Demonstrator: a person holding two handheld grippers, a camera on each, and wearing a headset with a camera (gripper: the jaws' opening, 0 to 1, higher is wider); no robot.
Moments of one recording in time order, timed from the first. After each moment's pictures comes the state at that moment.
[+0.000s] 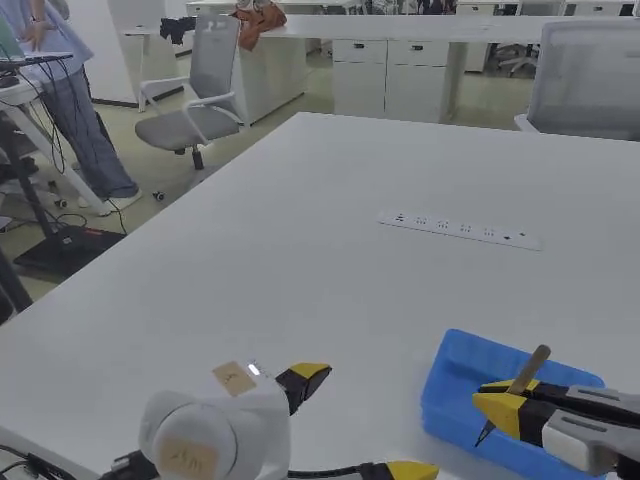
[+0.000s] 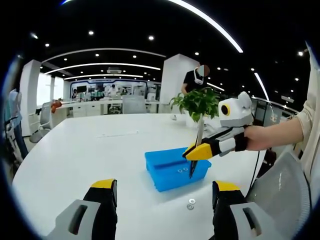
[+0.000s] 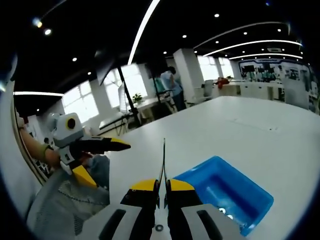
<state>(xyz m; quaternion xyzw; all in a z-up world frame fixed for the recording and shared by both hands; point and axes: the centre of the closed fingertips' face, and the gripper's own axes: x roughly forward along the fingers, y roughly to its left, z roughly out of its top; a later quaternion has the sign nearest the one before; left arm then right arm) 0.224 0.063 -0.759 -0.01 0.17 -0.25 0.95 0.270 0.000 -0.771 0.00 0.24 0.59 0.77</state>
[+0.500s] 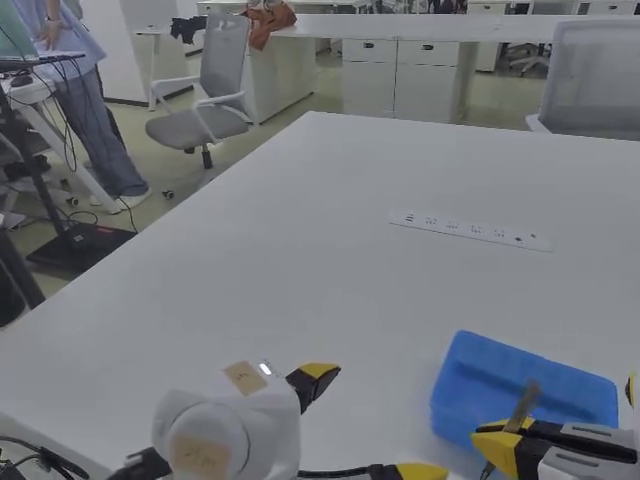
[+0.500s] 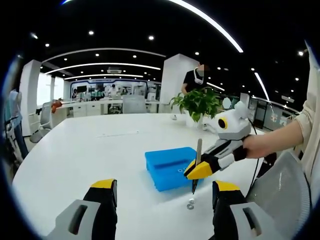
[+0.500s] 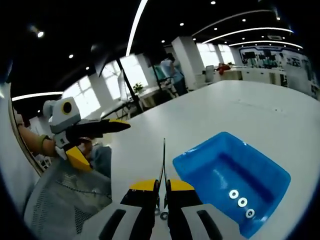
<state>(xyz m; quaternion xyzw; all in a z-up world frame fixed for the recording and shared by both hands) 0.224 0.064 -0.760 -0.01 0.18 -0.25 0.95 0.255 -0.001 -0.815 -0.01 0.29 0.60 0.75</state>
